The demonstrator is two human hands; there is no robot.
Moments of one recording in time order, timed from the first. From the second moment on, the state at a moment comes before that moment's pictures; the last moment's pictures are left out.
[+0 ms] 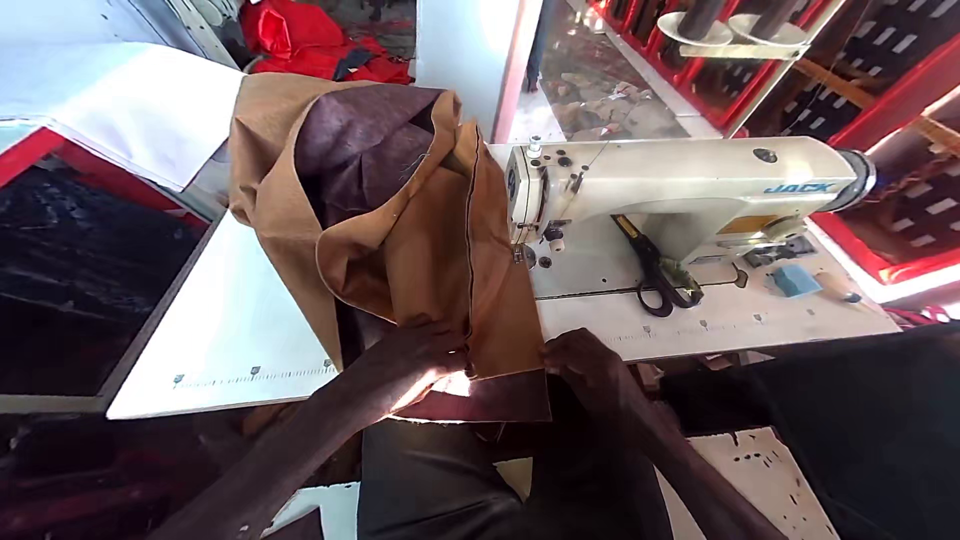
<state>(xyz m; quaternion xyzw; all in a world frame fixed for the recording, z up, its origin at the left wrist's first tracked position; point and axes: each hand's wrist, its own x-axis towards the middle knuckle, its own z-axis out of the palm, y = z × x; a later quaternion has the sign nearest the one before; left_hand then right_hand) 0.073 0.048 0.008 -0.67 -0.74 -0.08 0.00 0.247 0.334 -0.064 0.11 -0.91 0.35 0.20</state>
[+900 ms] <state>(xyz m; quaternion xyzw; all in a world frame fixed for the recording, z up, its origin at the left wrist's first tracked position) 0.111 0.108 -0.048 -0.64 -0.75 -0.17 0.00 0.249 0.330 -0.085 0.13 -0.91 0.34 0.20</state>
